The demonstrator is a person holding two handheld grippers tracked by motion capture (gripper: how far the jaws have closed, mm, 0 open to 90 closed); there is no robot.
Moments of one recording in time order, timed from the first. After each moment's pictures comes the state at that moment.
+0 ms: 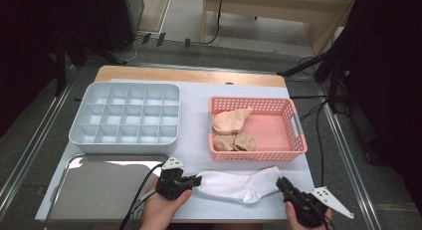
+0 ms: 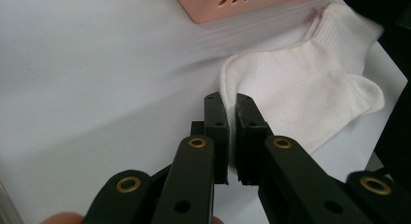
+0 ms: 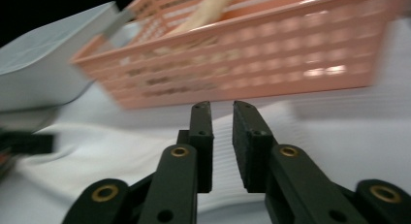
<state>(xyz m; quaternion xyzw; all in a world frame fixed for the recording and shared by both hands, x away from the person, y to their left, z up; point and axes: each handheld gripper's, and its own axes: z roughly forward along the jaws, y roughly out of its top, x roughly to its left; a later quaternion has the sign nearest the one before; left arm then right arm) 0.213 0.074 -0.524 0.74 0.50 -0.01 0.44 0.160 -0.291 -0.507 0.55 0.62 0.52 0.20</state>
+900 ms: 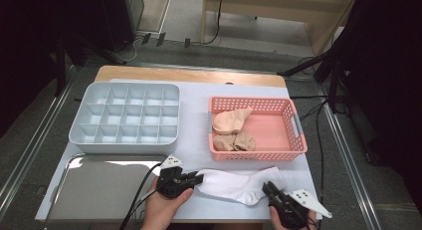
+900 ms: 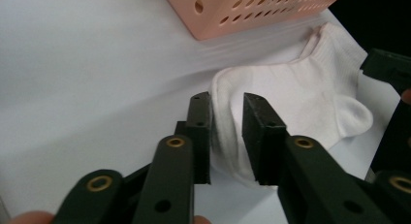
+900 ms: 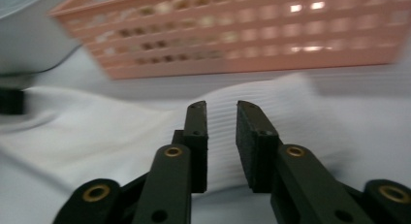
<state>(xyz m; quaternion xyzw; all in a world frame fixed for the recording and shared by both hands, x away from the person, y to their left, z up) 0.214 0.075 -0.523 0.73 0.50 -0.01 0.47 0.160 -0.273 -0.525 0.55 0.65 0.48 0.22</state>
